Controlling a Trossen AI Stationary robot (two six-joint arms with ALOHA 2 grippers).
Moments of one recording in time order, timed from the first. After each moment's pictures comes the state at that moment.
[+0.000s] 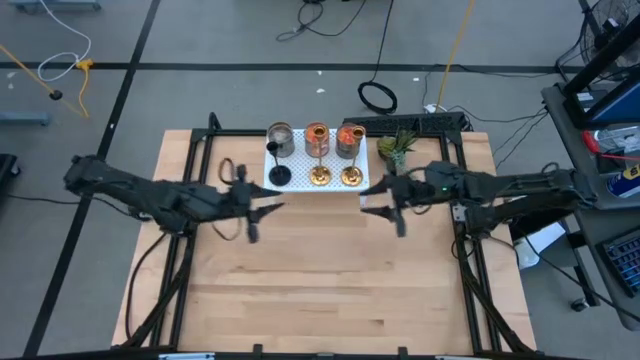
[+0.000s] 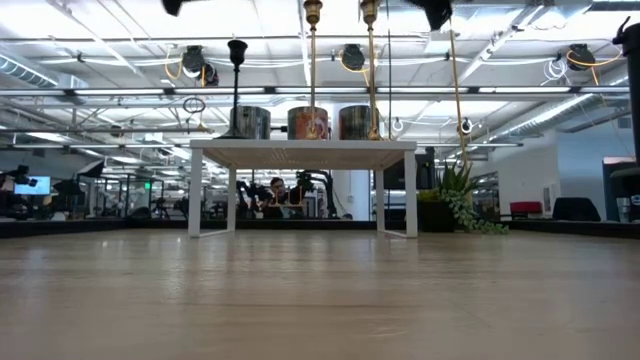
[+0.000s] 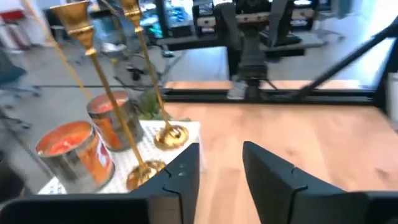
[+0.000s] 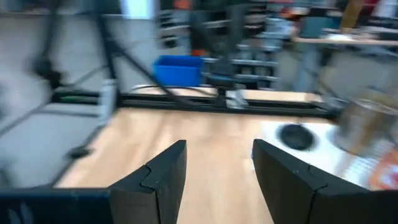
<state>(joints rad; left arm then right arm) -0.27 0.99 0.84 -0.09 -0.52 -0.01 0.02 1.01 0.84 0.01 -0.08 0.00</state>
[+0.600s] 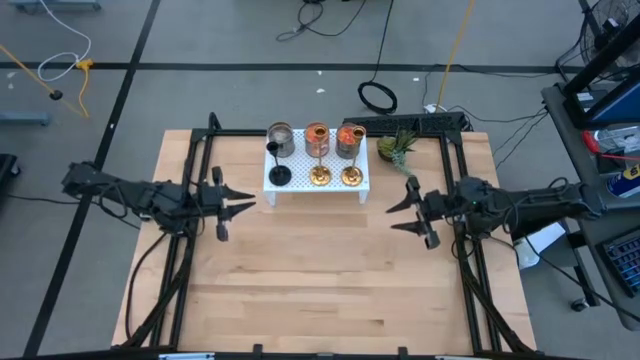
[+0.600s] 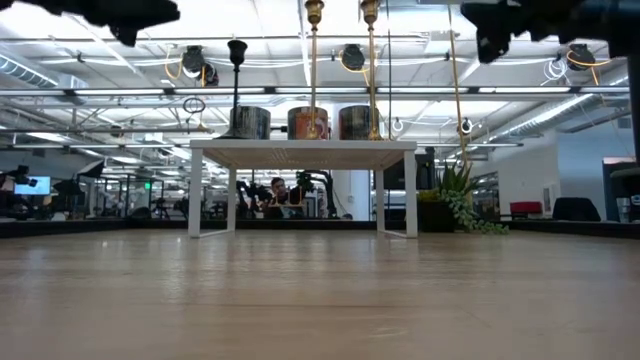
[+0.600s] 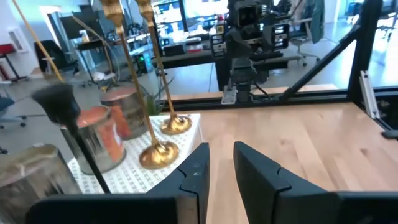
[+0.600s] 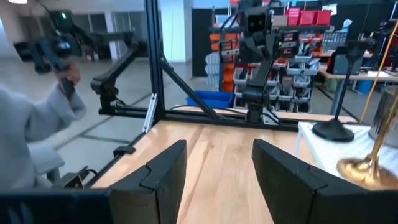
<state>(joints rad) -0.30 0.54 0.50 -0.05 -0.46 0.08 0.02 0.61 0.36 0.27 -0.24 0.03</state>
